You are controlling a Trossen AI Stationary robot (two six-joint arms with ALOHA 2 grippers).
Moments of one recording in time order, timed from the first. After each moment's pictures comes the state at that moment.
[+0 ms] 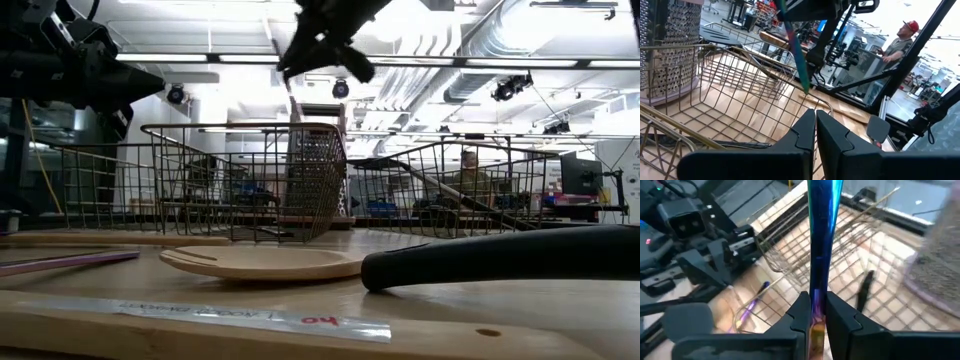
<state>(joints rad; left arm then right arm) 0.01 0.01 0.01 0.03 -0.08 -0.42 -0.07 1.79 1.56 -0.33 0.25 0.66</state>
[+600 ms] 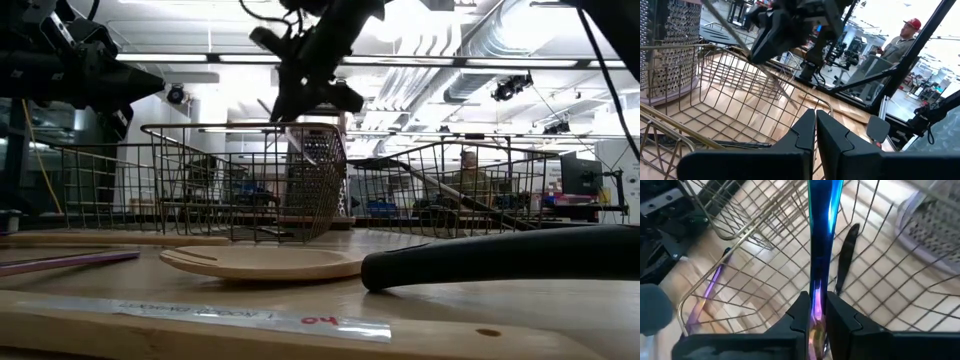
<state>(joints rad) 0.01 0.01 0.01 0.03 -0.08 -0.42 -0.14 2.04 1.84 -0.68 0.12 0.74</state>
